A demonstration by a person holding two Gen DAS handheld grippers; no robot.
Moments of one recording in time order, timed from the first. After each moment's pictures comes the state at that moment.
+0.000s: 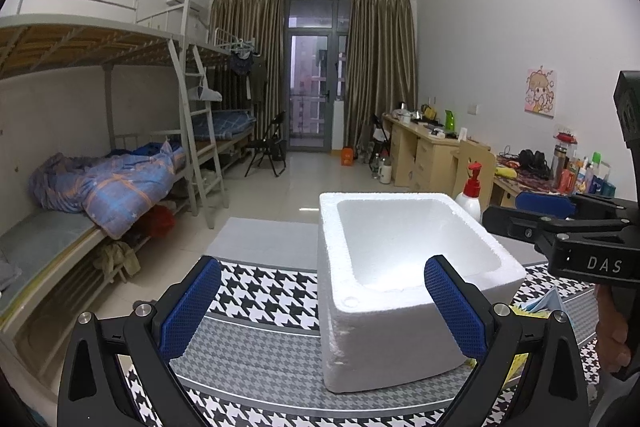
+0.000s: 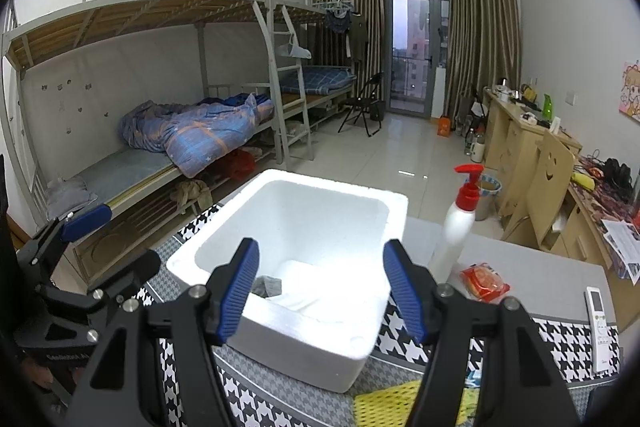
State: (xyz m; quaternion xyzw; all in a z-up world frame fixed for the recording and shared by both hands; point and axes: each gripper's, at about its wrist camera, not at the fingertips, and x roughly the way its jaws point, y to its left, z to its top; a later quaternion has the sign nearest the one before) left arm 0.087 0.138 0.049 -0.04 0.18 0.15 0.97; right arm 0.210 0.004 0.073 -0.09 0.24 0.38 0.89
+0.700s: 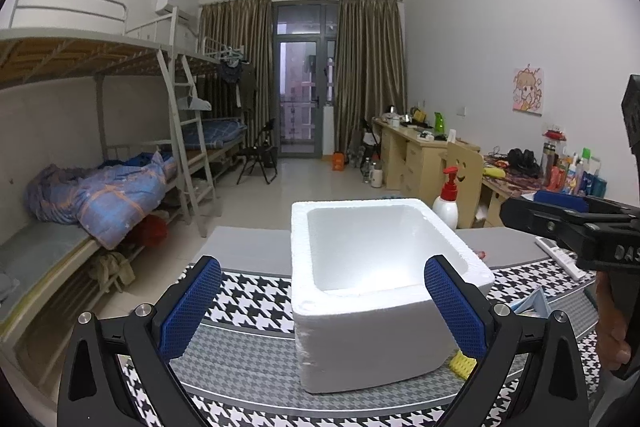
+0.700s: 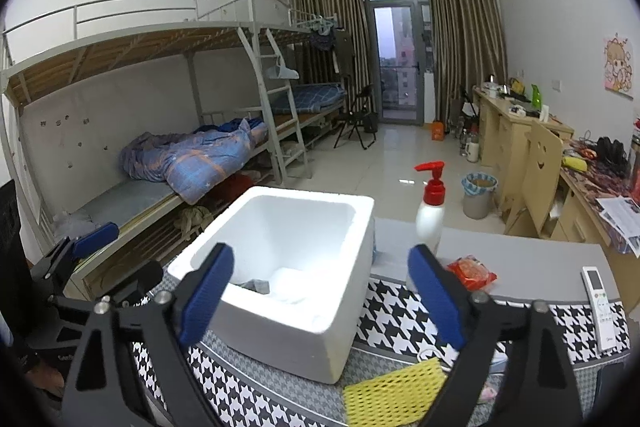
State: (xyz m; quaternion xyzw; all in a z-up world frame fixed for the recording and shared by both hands) left arm 0.086 0.113 0.057 -0.03 0.17 0.14 0.98; right arm 0.205 -0.035 0.078 -0.04 0.22 0.37 0.90
